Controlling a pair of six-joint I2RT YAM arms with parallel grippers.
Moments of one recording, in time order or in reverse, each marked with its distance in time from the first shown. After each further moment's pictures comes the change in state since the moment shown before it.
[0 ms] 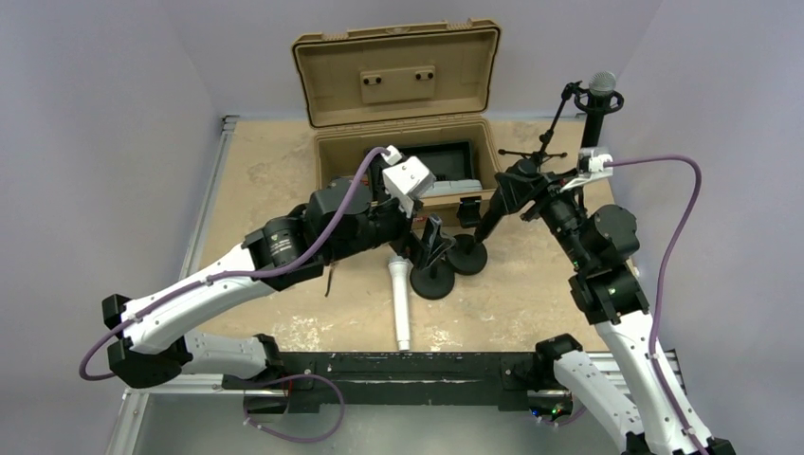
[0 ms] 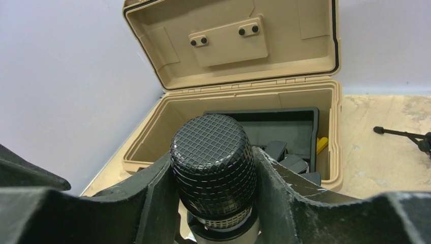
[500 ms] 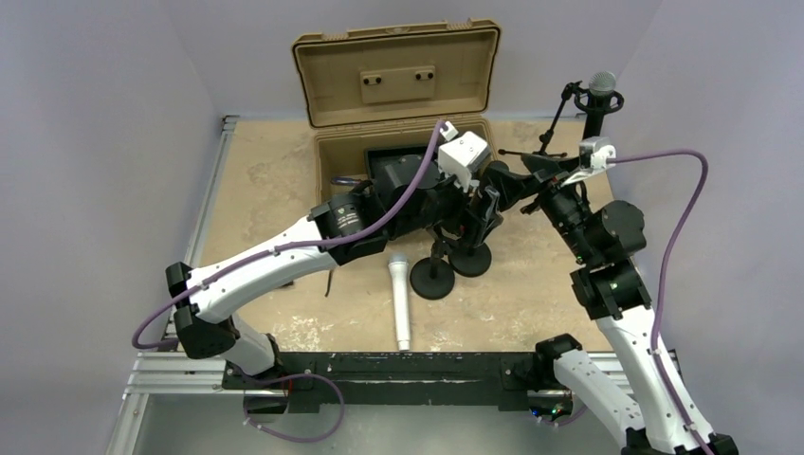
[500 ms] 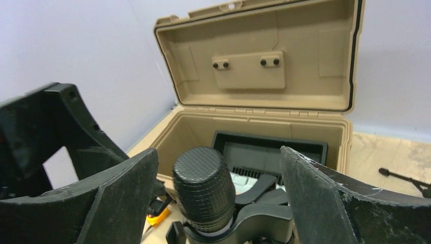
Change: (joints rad) left arm -0.016 0.322 0.276 0.029 -0.037 -0.100; right arm 0.004 0.042 0.040 0.073 -0.085 -0.066
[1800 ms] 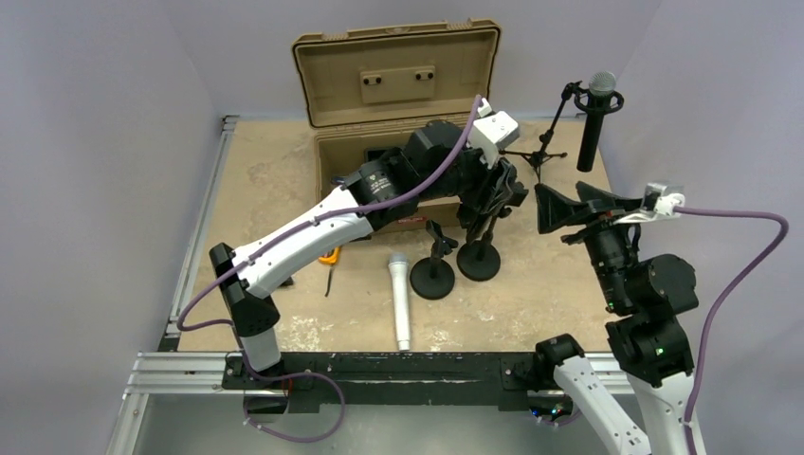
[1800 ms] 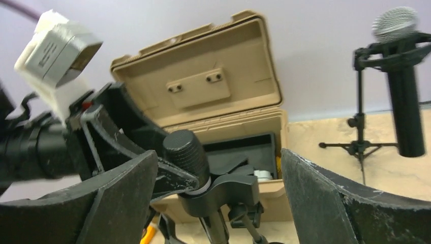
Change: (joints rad) left arm 0.071 0.259 0.303 -0.061 0.111 0.119; right arm 0.000 -0.256 0.094 -0.317 0.338 0.035
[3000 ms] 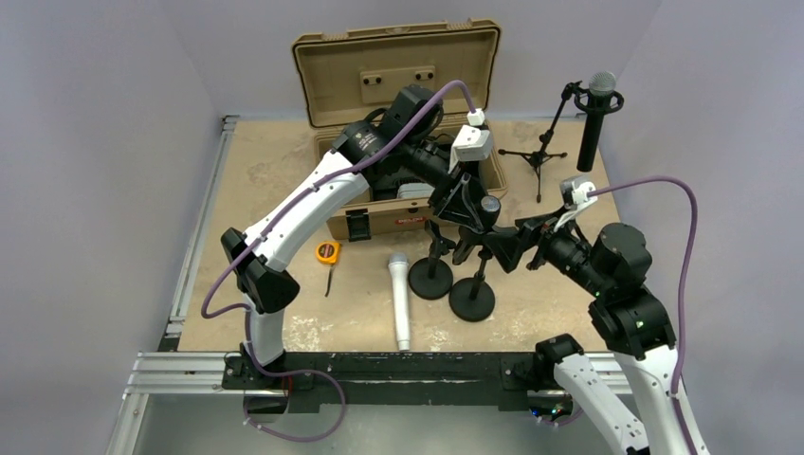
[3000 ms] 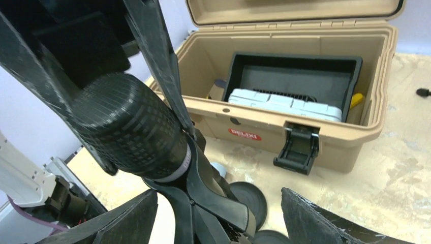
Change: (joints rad) left arm 0.246 0.138 0.221 -0.380 1.154 0.510; right arm 0.000 0.097 -0.038 -0.272 -0.493 -0.093
